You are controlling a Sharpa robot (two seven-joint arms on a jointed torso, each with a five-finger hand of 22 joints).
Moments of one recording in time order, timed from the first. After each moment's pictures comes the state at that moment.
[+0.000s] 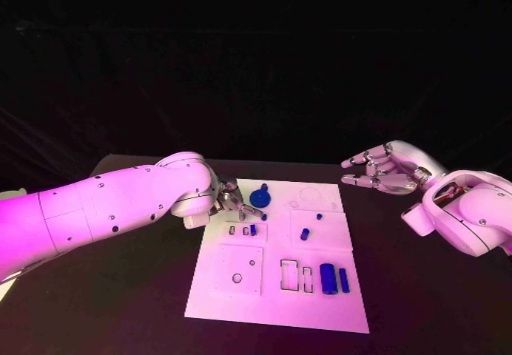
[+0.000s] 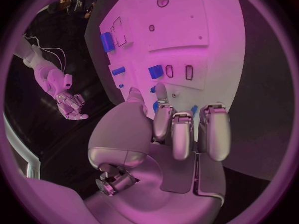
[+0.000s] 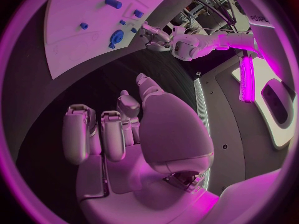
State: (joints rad) left arm 1.31 -0.72 -0.01 1.46 -0.98 0.15 -0.68; left_hand 1.13 0.03 -0.21 0.29 0.05 0.98 0.02 0.69 0.57 1.41 -0.05 1.34 1.26 1.47 -0.10 1.57 1.31 0.05 1.46 0.01 1.48 1.31; right arm 1.24 -1.02 0.04 1.65 -0.93 -0.34 0.06; right_hand 1.36 -0.10 0.09 0.16 0.27 1.00 0.14 0.08 0.07 1.28 0.05 1.05 1.12 1.46 -0.02 1.50 1.31 0.06 1.42 0.09 1.43 1.25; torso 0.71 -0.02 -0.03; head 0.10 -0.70
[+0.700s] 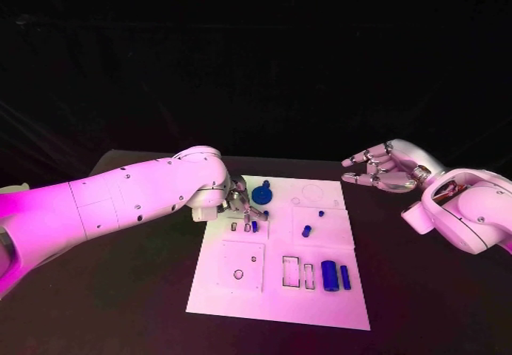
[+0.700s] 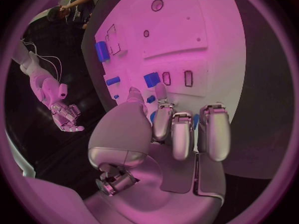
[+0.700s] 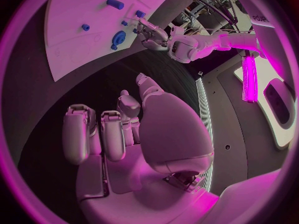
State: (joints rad) left arm 1.31 -0.64 -0.03 1.36 -0.99 0.28 -0.70; left_hand 1.13 0.04 -0.22 0.29 0.05 0.97 0.01 0.69 0.58 1.41 -0.05 1.34 1.27 1.47 -0.10 1.57 1.31 0.05 1.47 0.01 1.48 1.31; right arm 1.23 -1.00 0.04 1.64 -0.93 -0.34 0.04; right_hand 1.36 -0.10 0.08 0.16 0.29 1.00 0.14 0.08 0.07 1.28 0.05 1.05 1.11 1.46 -0.02 1.50 1.31 0.06 1.42 0.09 1.43 1.25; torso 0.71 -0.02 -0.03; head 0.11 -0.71
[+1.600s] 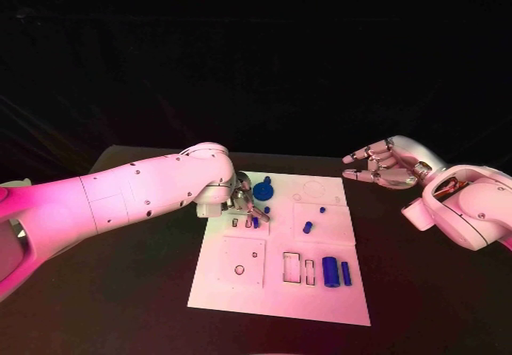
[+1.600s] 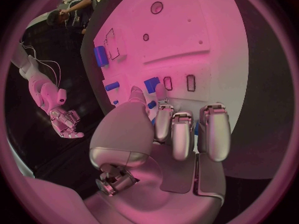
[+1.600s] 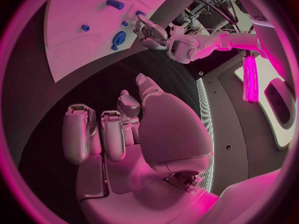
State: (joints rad) left arm 1.31 -0.60 -0.04 1.33 -1.00 0.32 -0.70; left_hand 1.20 0.07 -0.21 0.28 0.05 0.96 0.02 0.70 0.62 1.41 -0.05 1.35 1.28 1.47 -0.10 1.57 1.31 0.05 1.47 0.01 1.49 1.31; right arm 1.23 -1.00 0.04 1.63 -0.93 -0.34 0.03; right_hand 1.36 -0.09 0.08 0.16 0.30 1.00 0.14 0.08 0.07 1.28 0.05 1.05 1.11 1.46 -0.02 1.50 1.31 0.06 1.42 0.09 1.43 1.25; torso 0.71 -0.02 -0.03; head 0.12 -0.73
